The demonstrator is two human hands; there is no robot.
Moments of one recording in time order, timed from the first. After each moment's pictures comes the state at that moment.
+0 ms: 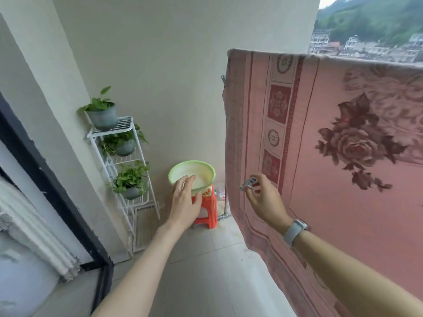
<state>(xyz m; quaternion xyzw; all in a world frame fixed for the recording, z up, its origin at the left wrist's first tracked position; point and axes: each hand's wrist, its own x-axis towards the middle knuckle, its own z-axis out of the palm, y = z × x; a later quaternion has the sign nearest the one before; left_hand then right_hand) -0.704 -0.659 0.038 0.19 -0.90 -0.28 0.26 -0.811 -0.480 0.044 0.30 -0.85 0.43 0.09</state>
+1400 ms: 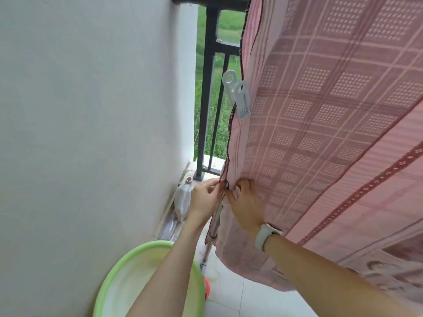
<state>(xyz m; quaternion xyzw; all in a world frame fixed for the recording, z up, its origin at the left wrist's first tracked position) -1.454 -1.017 -0.081 -0.16 -0.73 -0.65 -0.14 -1.392 -0.924 -0.074 -0.26 -0.93 0.20 0.16</state>
